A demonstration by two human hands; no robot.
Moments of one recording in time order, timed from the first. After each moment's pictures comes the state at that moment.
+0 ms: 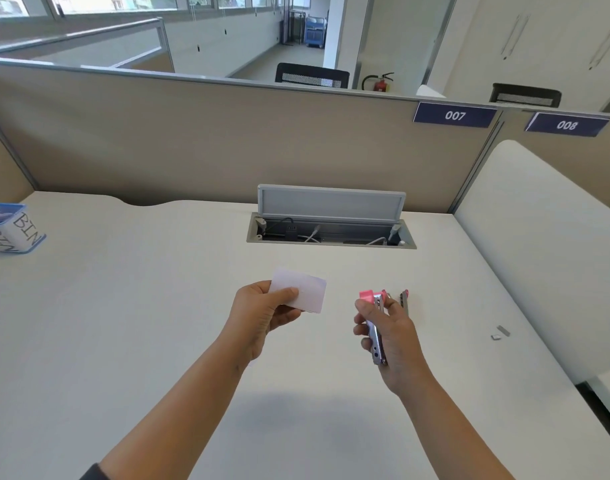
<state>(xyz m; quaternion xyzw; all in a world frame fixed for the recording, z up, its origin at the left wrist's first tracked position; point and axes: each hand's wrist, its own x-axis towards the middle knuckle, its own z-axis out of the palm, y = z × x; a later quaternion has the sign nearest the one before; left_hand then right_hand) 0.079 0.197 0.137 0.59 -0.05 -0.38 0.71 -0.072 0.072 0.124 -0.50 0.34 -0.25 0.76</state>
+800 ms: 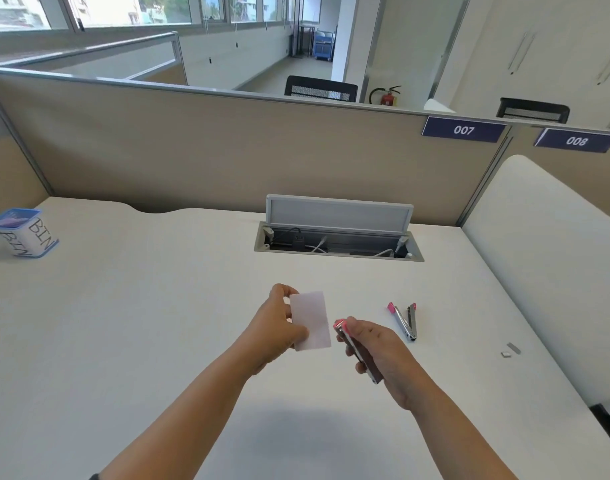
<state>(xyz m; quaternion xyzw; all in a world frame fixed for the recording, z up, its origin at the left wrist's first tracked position) 0.079 0.200 0.139 0.75 -0.25 -0.36 0.49 -0.062 0.075 0.122 -0.63 0.31 -0.09 0.70</state>
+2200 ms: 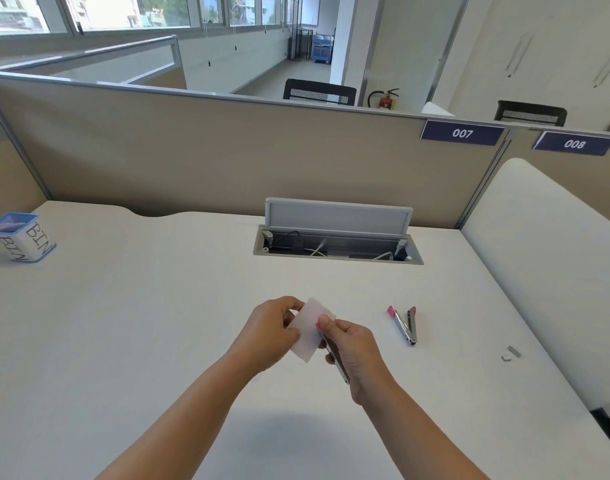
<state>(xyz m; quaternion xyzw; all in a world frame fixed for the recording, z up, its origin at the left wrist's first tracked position) 0.084 0.202 0.136 0.82 -0.33 -0.25 0.40 -0.025 0.107 0.126 -0.59 0.38 -0.15 0.69</state>
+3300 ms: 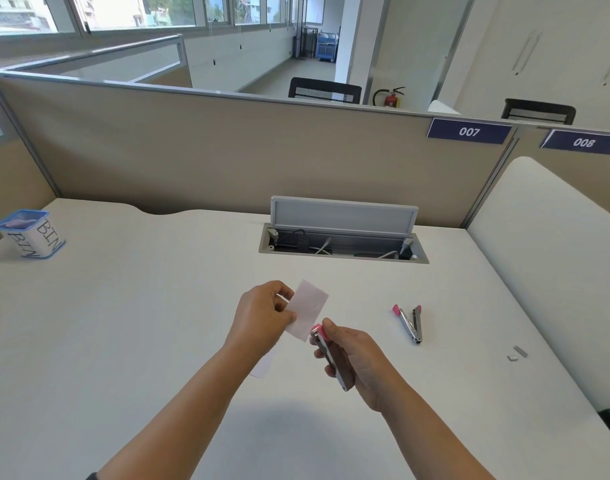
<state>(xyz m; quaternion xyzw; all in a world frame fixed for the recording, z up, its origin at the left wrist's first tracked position) 0.092 0.210 0.152 0.83 -0.25 -0.21 0.46 -0.034 0.106 0.125 -0.57 0.33 -0.05 0.75</state>
